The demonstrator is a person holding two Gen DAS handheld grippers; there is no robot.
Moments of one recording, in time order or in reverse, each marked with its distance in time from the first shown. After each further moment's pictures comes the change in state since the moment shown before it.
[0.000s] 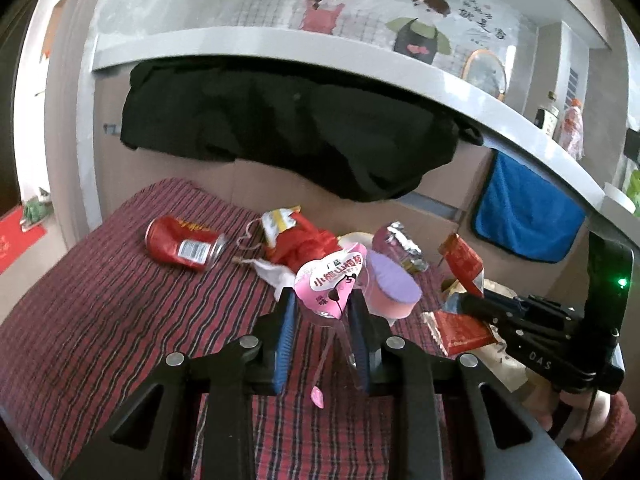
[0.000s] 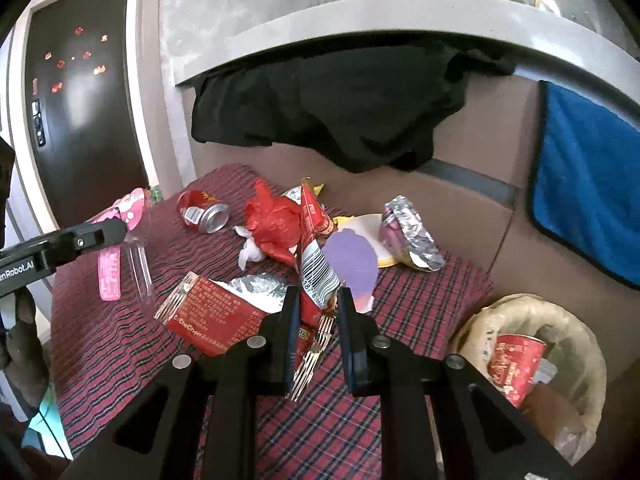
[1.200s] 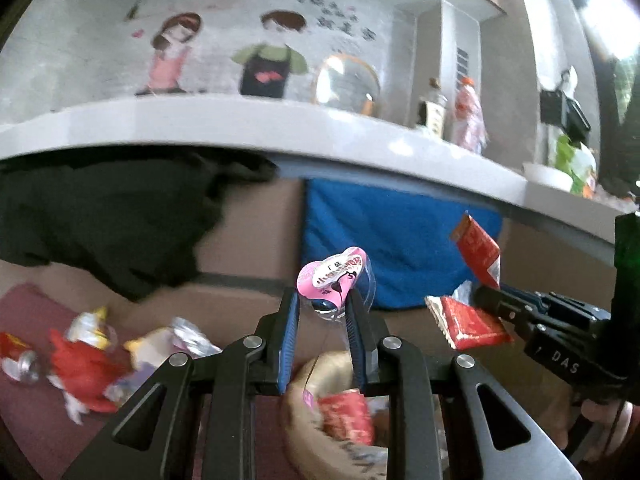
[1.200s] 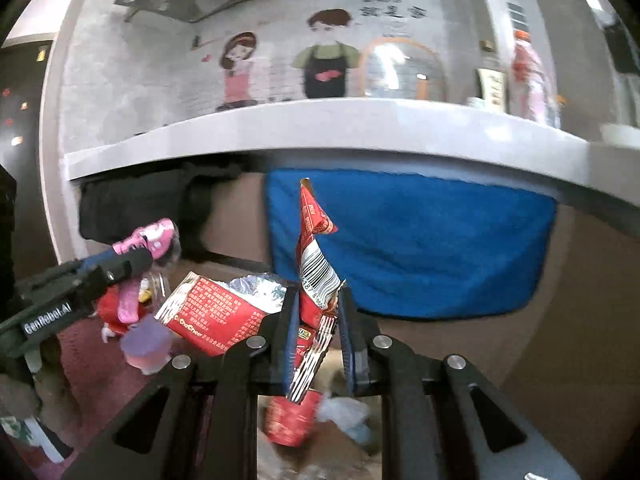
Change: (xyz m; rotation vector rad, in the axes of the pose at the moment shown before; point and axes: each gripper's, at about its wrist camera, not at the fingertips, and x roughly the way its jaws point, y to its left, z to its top) left arm 0.093 -0.244 0.045 0.216 -0.151 -0.285; right arm -0.131 -0.177 -0.001 0.166 -0.250 -0.373
